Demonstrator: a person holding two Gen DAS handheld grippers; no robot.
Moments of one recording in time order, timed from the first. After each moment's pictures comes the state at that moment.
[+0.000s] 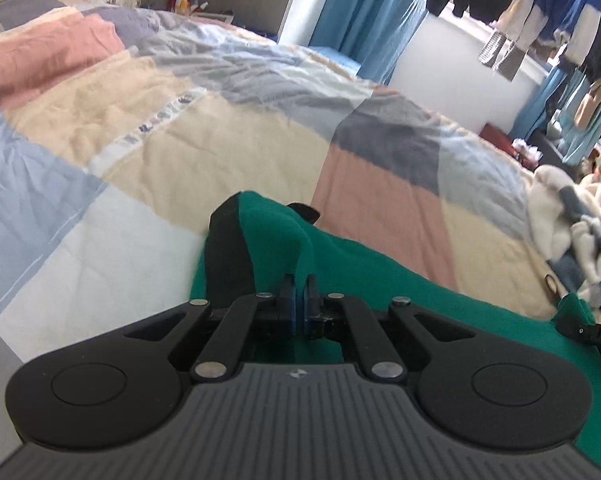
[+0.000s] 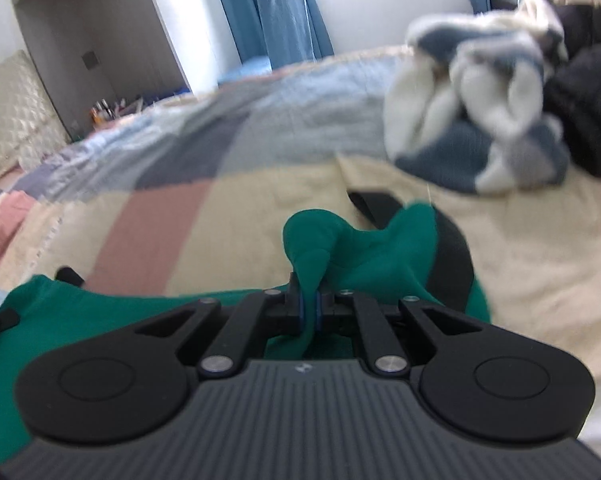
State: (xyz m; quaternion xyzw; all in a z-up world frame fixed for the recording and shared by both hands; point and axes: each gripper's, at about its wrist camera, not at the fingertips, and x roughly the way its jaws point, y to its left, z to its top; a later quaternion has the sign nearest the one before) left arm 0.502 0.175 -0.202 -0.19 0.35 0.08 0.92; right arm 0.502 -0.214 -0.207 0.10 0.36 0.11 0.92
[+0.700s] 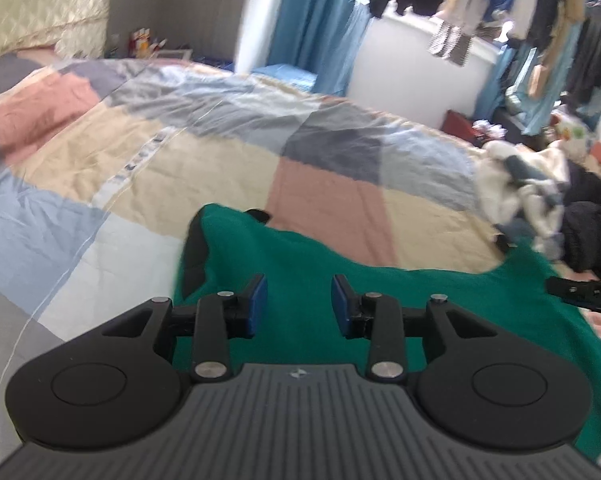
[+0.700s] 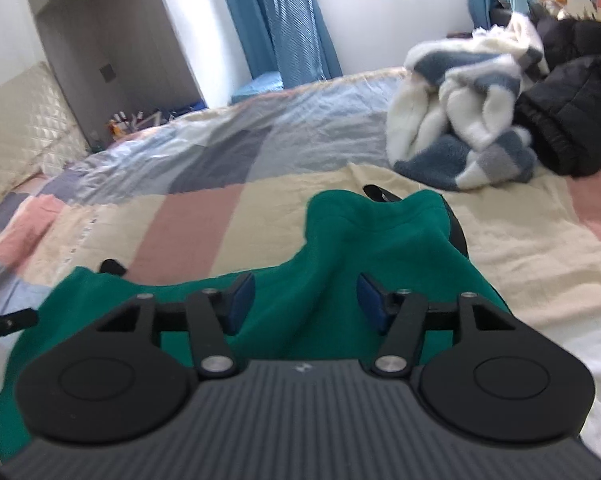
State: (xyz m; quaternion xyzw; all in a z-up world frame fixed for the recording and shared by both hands) left arm 0.422 0.127 -0.144 -0.13 0.32 0.03 0.94; right arm 0.424 -0.215 -0.159 0.10 0.33 0.12 0.93
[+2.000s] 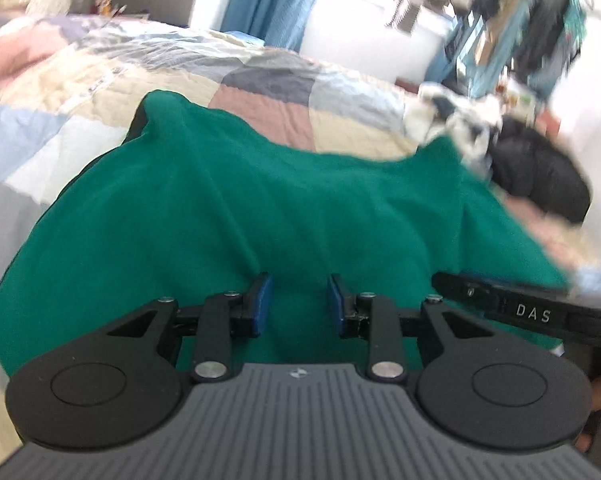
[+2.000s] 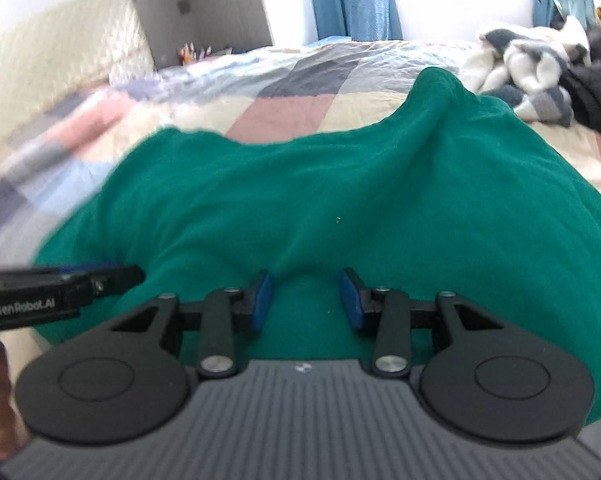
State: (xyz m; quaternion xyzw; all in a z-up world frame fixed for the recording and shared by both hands) left arm 0.312 0.071 -0.193 -0.17 0.34 -0.04 0.92; right arm 0.298 -0.164 -0.192 0.05 0.36 0.20 0.91
